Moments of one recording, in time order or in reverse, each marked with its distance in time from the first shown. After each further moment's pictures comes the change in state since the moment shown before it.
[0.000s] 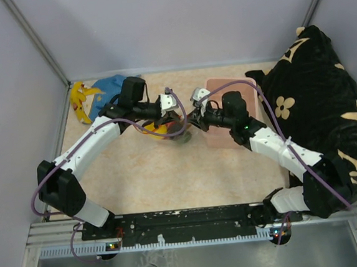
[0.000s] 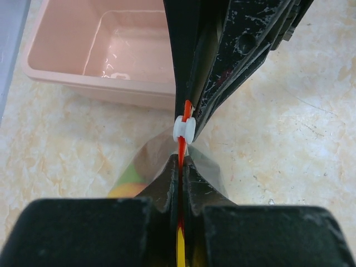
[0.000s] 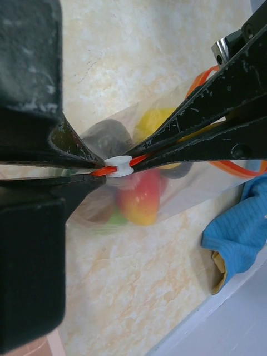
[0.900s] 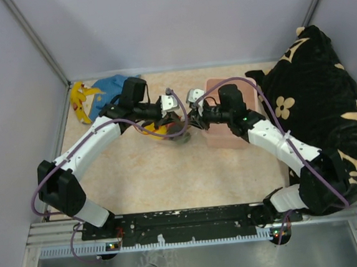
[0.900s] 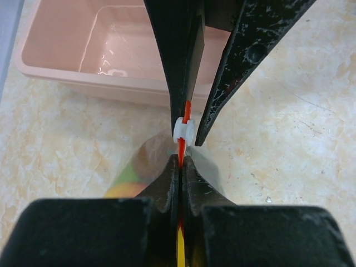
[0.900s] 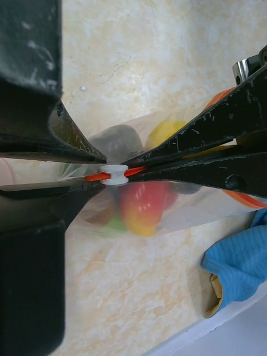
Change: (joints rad) left arm -0.006 0.000 0.000 -0.016 -0.013 0.004; right arm -0.024 0.050 0.124 -0.209 -0.132 -0.192
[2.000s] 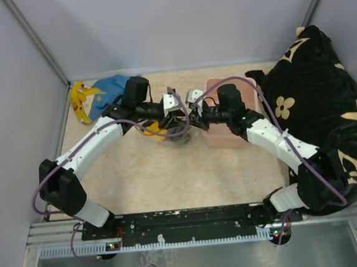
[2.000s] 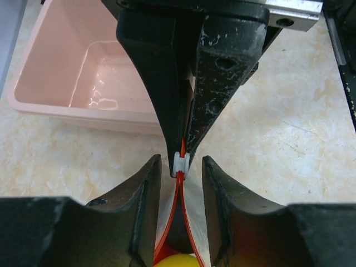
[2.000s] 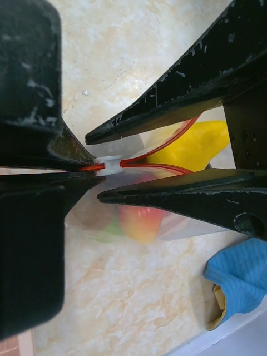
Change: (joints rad) left arm -0.024 0.007 0.000 0.072 0.075 -0.056; right arm -0.005 0.027 0.007 -0.008 -0.030 -0.006
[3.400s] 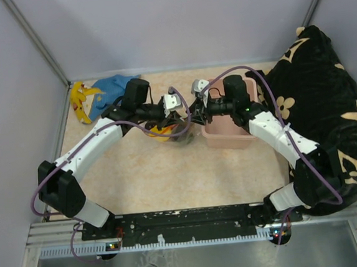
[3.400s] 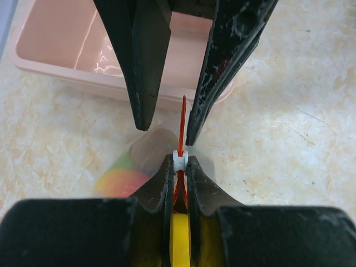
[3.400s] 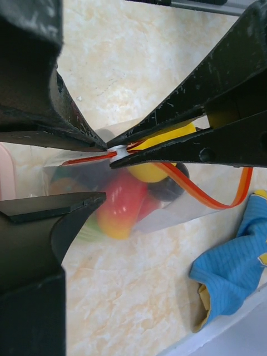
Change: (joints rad) left arm 0.001 -0.013 -0.015 -0.036 -0.129 -0.039; right arm -0.085 0.031 0.077 -0.020 -0.148 0.043
